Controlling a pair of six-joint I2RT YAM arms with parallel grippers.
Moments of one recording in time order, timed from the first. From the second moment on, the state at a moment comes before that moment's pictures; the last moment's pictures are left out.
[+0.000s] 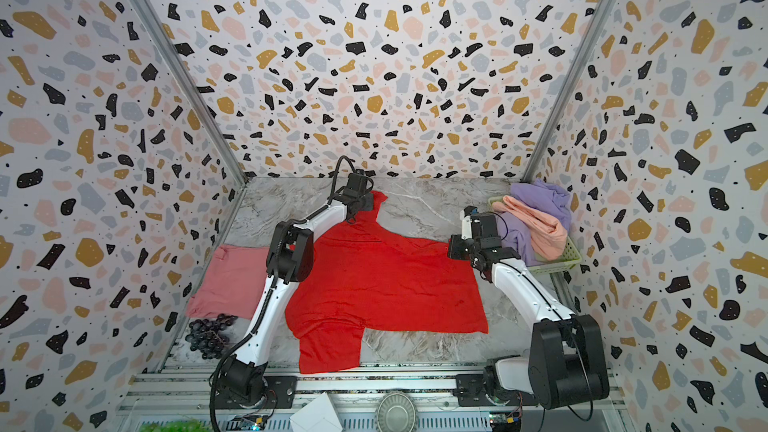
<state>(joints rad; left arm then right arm) -0.40 2.66 2.24 -0.33 -0.17 -0.23 0.18 1.31 0.84 -0.29 -0.21 0.25</state>
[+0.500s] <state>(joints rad) -0.31 2.58 2.07 -0.20 0.10 -0.30 0.16 1.32 0.84 -0.23 -0.19 0.25</state>
